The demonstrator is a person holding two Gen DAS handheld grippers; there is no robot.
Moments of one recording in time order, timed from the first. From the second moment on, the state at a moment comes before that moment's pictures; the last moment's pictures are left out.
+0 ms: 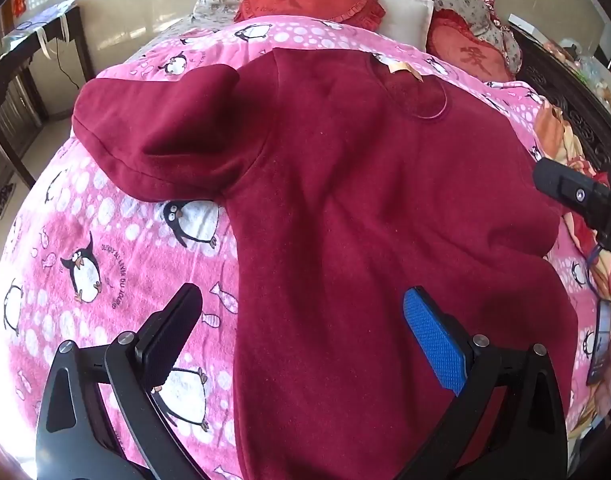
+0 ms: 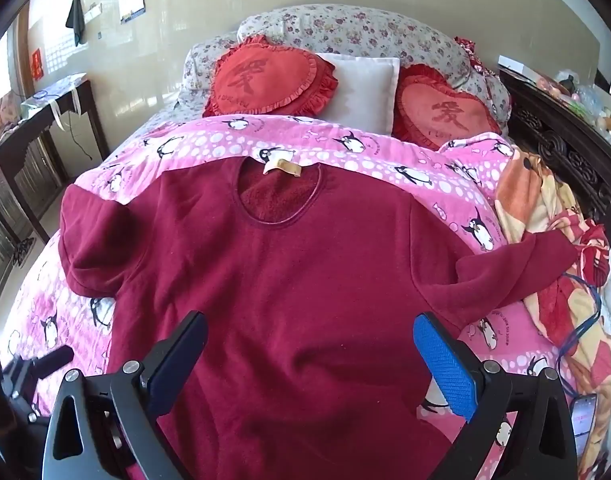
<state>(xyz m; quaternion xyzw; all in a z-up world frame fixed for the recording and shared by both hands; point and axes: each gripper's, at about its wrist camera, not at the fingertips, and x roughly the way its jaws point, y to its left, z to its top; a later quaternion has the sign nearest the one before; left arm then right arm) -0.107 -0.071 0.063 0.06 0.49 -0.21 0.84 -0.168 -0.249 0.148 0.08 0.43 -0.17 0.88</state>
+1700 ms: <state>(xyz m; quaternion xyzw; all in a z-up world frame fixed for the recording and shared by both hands) -0.031 -0.036 0.090 0.08 0.45 -0.12 0.88 -0.128 -0.237 0.122 0.09 0.44 -0.13 0.88</state>
